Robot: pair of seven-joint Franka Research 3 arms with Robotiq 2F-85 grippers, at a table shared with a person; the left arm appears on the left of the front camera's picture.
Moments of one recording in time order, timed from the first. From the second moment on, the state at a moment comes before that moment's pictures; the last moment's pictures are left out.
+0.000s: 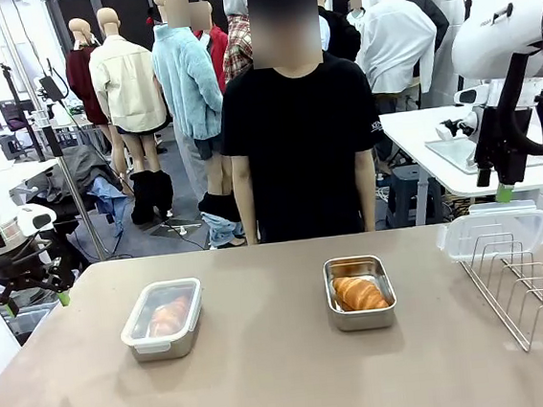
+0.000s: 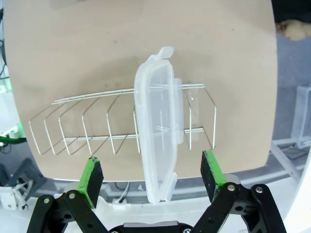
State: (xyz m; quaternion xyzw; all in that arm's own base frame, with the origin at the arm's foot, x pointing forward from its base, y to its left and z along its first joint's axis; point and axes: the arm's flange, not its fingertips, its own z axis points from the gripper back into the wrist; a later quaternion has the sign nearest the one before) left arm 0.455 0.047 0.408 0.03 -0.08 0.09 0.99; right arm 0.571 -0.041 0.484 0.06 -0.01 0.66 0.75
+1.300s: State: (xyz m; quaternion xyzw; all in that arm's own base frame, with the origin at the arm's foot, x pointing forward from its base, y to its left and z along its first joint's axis) left arm 0.455 0.047 0.408 0.03 -0.08 0.09 0.99; right arm 0.600 -0.018 0.406 0.07 0.01 0.56 0.83
